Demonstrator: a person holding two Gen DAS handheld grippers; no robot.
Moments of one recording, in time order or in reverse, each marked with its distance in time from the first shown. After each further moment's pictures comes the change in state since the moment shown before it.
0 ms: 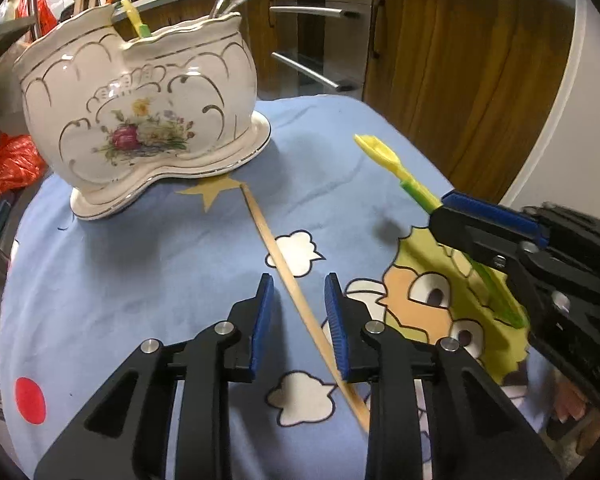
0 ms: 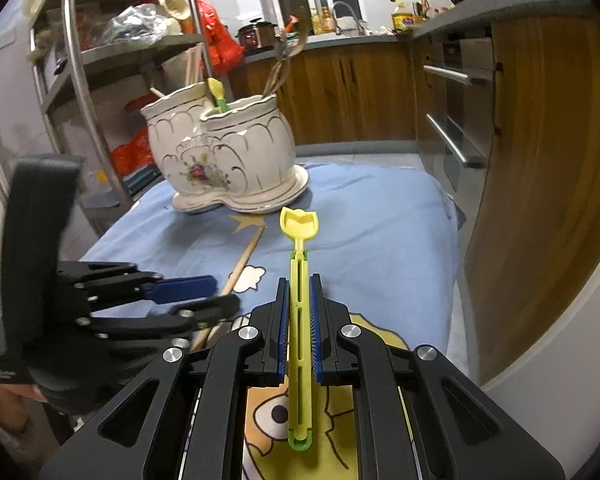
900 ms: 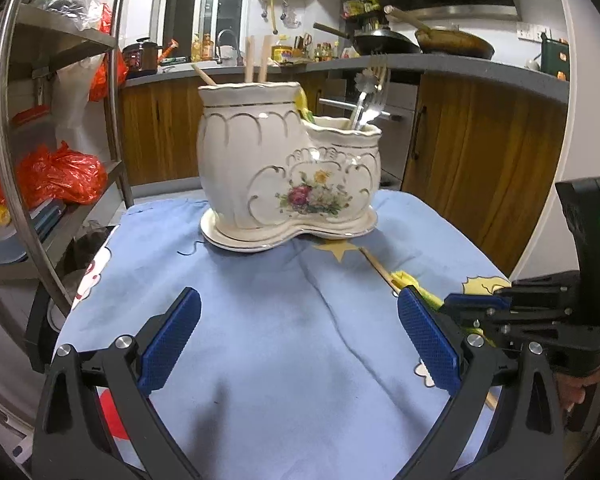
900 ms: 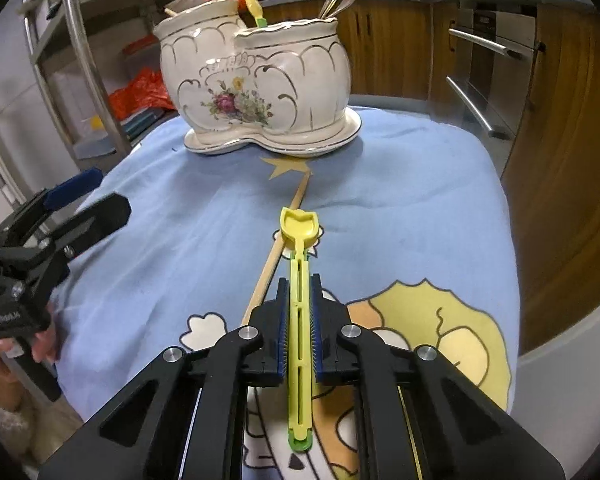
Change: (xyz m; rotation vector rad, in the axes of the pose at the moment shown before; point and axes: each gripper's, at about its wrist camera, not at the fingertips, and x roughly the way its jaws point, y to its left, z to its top) left arm -0.061 0.094 -0.036 -0.118 -0.349 0.007; right arm 0.043 0.039 -0.003 -0.018 0.192 -0.011
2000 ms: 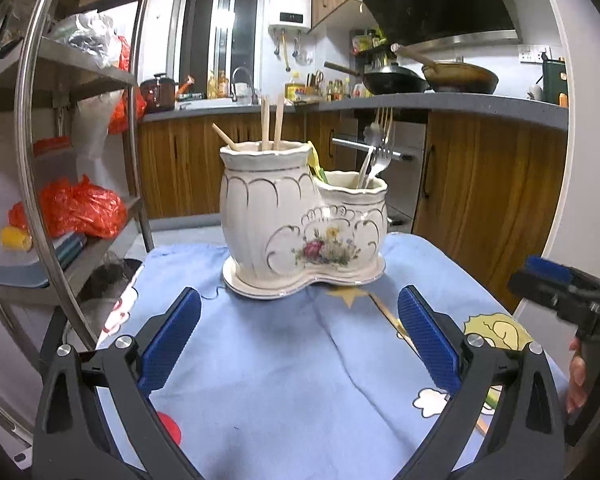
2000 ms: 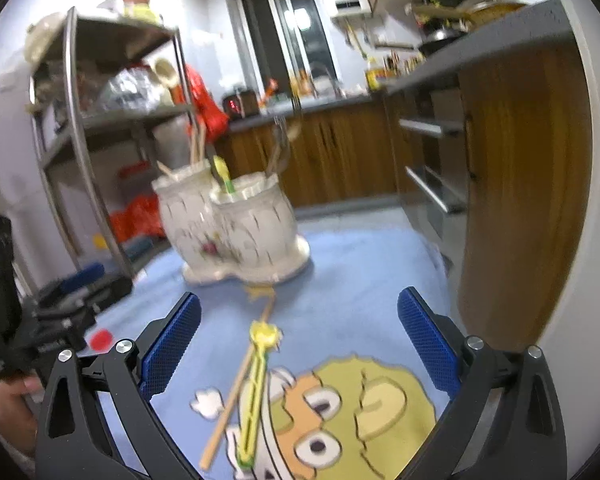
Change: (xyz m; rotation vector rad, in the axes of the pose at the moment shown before) left arm -0.025 -0.002 0.012 -0.002 -0.149 0.066; right arm -0.066 -0.021 -0.005 0.109 -0.379 -0.050
